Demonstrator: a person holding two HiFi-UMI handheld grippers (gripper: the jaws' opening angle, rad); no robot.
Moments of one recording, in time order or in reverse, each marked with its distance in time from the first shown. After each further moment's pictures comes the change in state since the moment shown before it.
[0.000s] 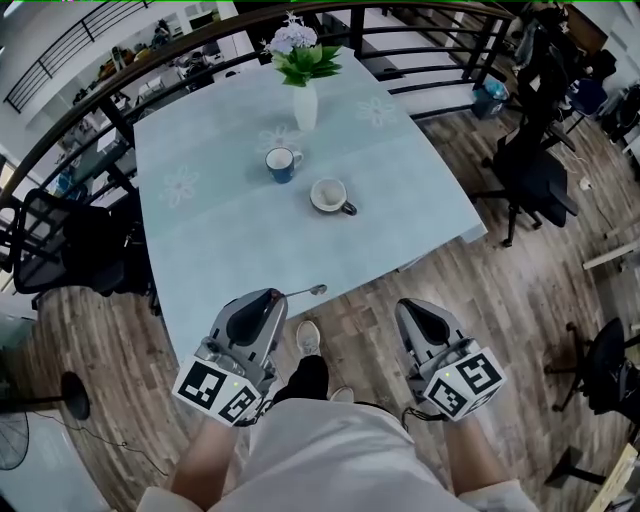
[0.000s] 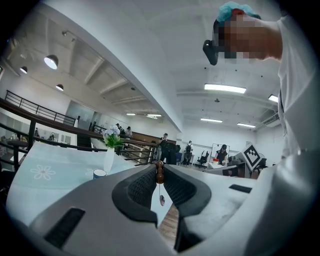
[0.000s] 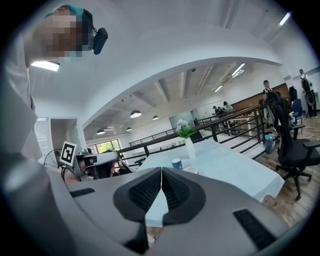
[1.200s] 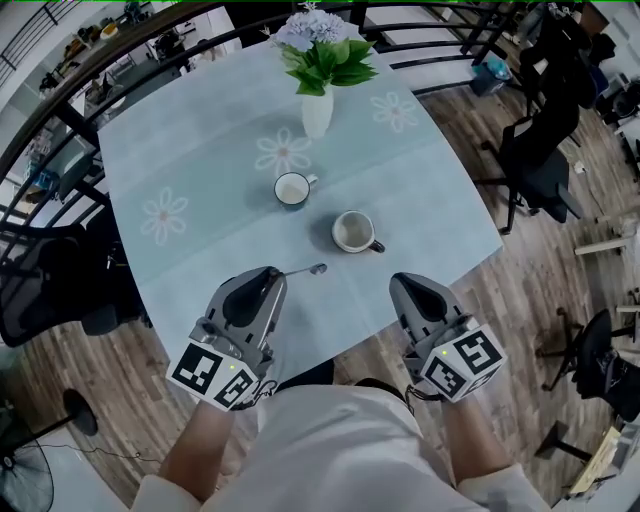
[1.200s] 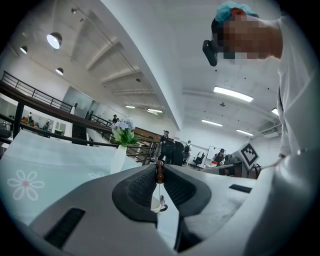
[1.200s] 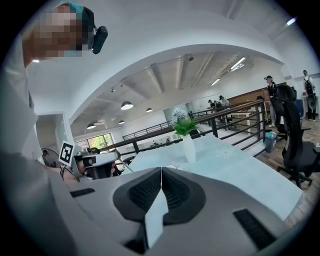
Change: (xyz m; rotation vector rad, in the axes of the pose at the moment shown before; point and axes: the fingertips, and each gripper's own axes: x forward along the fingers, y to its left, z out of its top) left arm 0.115 0.197 0.021 -0.093 0.054 -0.078; right arm 0.217 -0.048 0.052 0.016 0.093 -0.072
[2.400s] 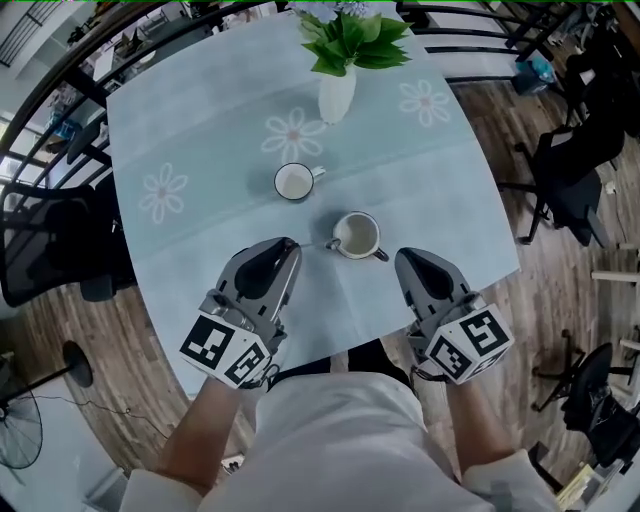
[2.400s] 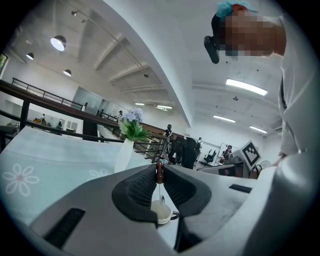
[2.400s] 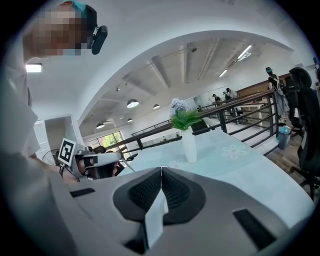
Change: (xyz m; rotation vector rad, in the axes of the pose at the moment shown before) left arm 0.085 0.026 -0.019 -0.025 0.038 0.123; right arm 0.062 -0.076 0.005 -0.001 0.053 0.126
